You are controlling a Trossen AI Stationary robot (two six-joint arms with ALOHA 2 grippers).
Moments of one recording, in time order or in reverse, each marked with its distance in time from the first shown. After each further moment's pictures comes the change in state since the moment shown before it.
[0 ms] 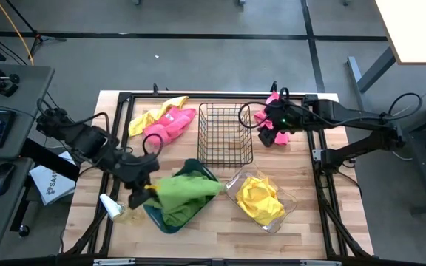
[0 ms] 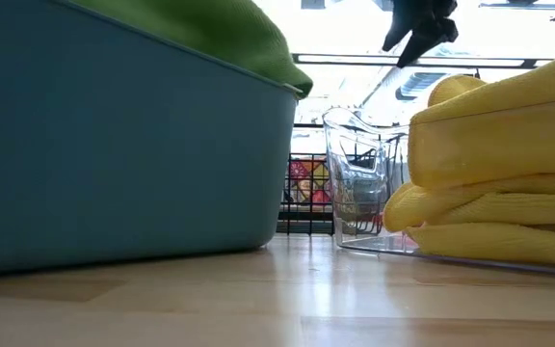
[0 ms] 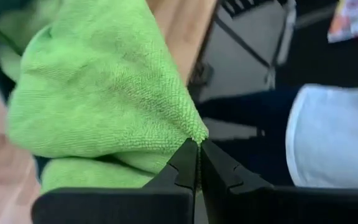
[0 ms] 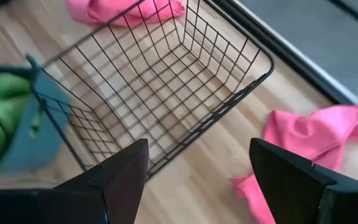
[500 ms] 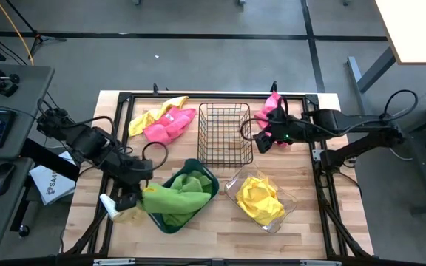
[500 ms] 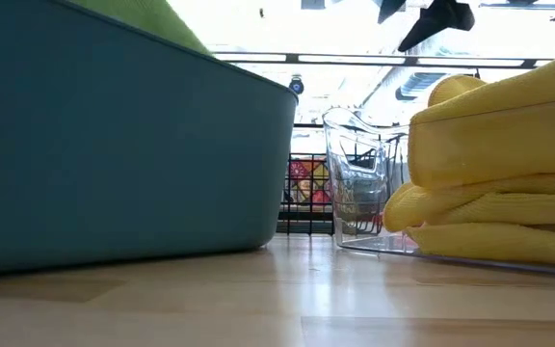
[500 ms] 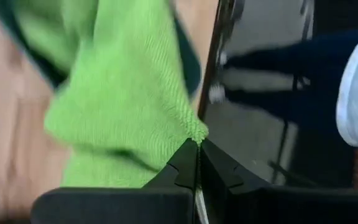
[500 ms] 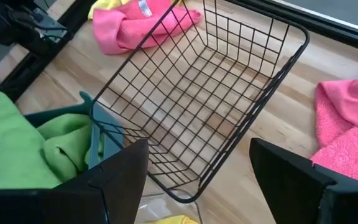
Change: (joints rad) left arm 0.007 0.011 0.000 -0.192 0.125 0.209; right arm 0.172 0.000 0.000 0.044 0.086 0.394
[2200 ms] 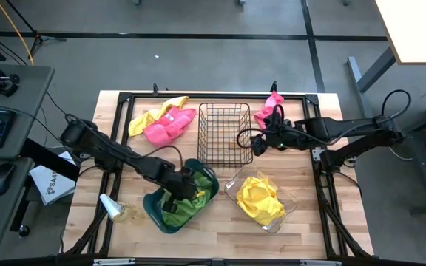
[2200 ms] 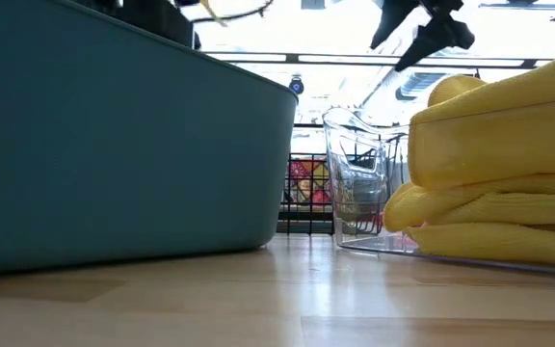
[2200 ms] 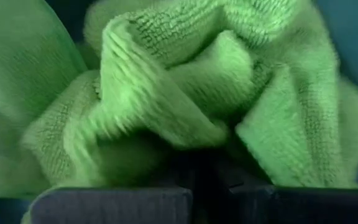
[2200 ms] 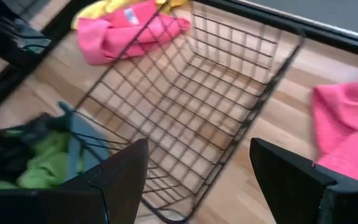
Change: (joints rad) left arm 0.180 0.314 -0.690 0.964 -0.110 0.824; right arm 0.033 0.000 -0.139 0.133 0.099 0.031
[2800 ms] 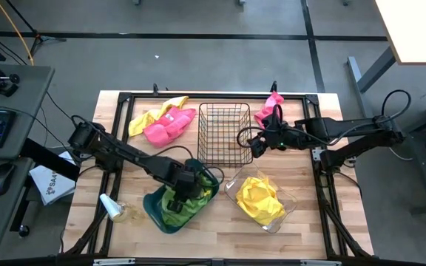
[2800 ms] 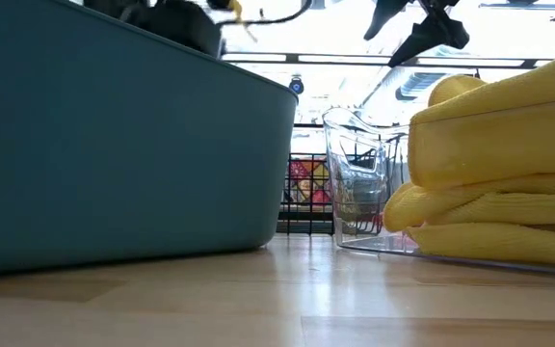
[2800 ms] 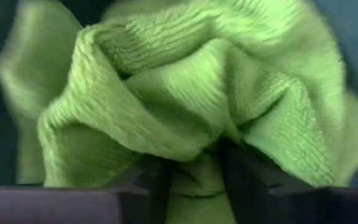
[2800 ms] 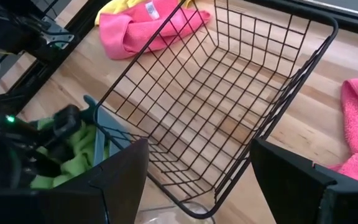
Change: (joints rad) left arm 0.030 0.090 0.201 -0.244 -0.004 -0.008; right arm 0.000 0.000 0.000 0.049 -0.068 -0.002
